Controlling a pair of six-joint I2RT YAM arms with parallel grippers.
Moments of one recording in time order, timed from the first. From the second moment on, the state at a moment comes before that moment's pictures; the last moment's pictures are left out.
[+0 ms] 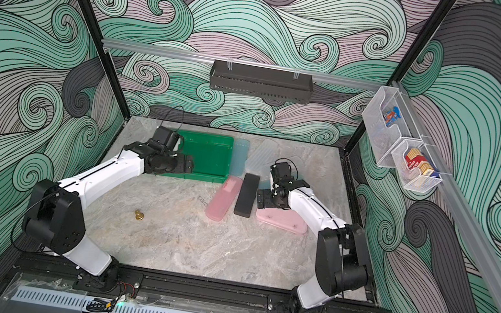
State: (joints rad) left arm -0.38 1.58 1.24 -0.64 -0.02 -0.41; right arm 0.33 1.57 1.05 -0.69 0.07 0.15
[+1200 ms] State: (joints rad) left arm -0.79 1.96 1.28 -0.58 -0.11 -0.27; right arm 0.23 1.46 0.92 -0.65 -0.03 0.19
